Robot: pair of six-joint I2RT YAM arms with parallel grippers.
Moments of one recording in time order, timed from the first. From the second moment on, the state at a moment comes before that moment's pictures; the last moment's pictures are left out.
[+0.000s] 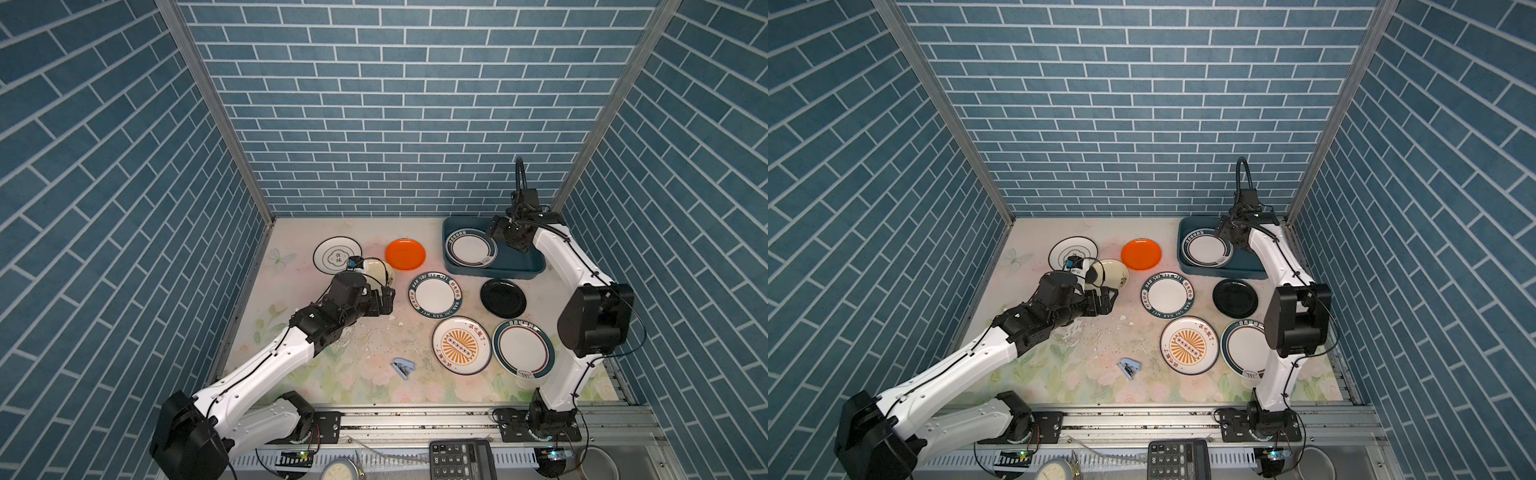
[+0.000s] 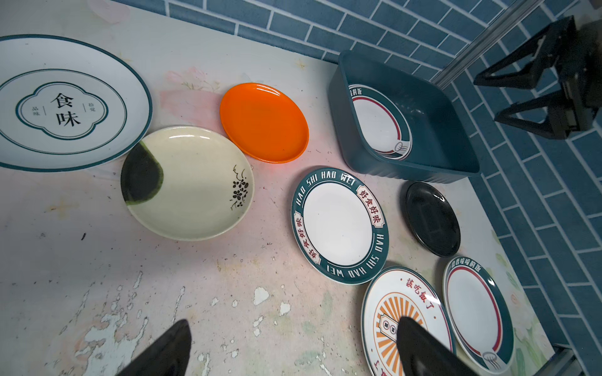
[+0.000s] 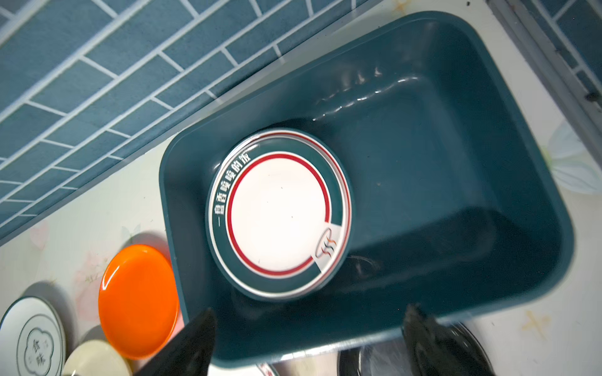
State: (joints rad) left arm -0.64 1.06 0.79 -0.34 -0.05 -0.57; right arm 0.15 1.79 1.67 -0.80 0.05 0.51
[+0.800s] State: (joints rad) left arm -0.64 0.94 0.74 -0.36 0.16 -0.59; right arm 0.00 0.86 0.76 -0.91 0.01 0.57
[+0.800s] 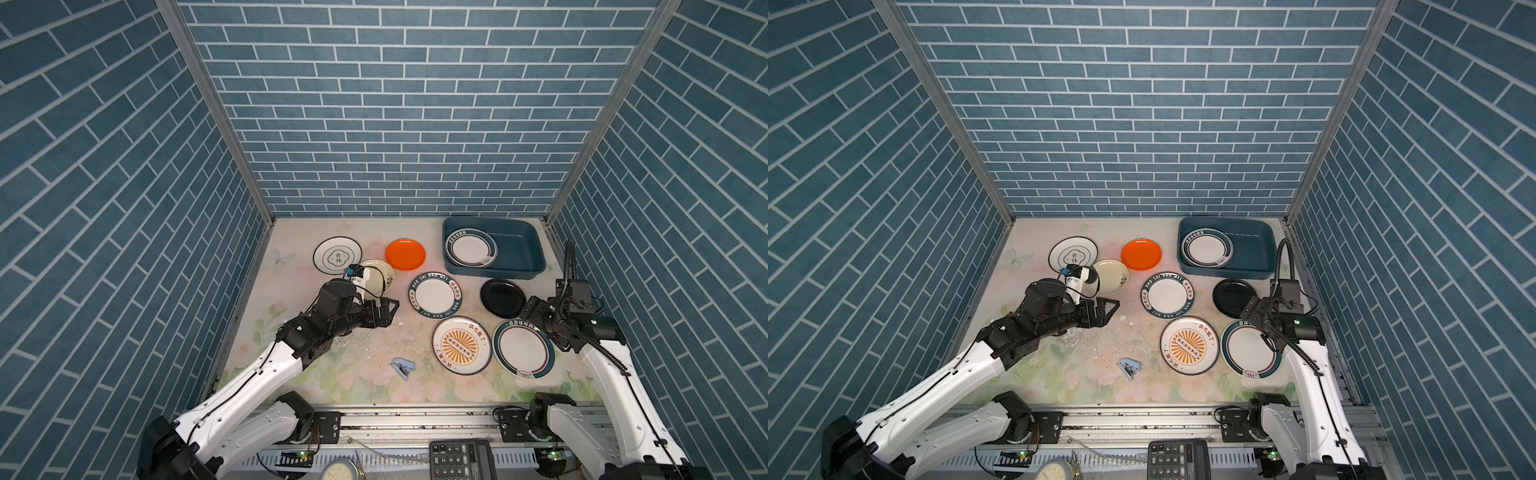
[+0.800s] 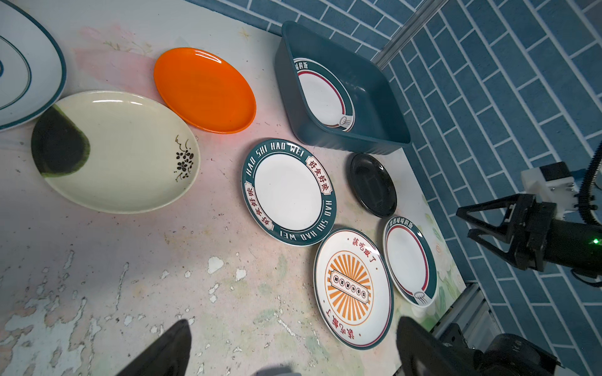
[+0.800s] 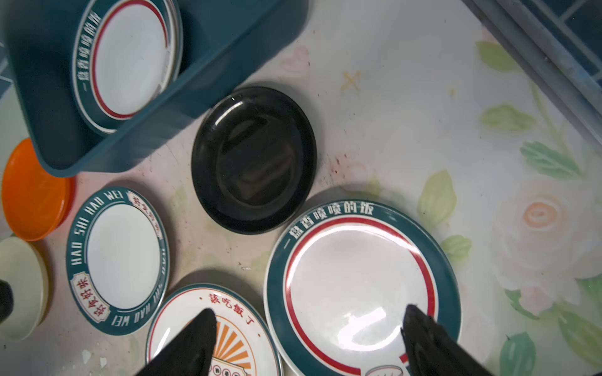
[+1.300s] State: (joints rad) left arm -0.64 0.81 0.62 -0.34 0.16 -0.64; right arm 0.00 0.67 0.64 -1.00 -0.02 0.70
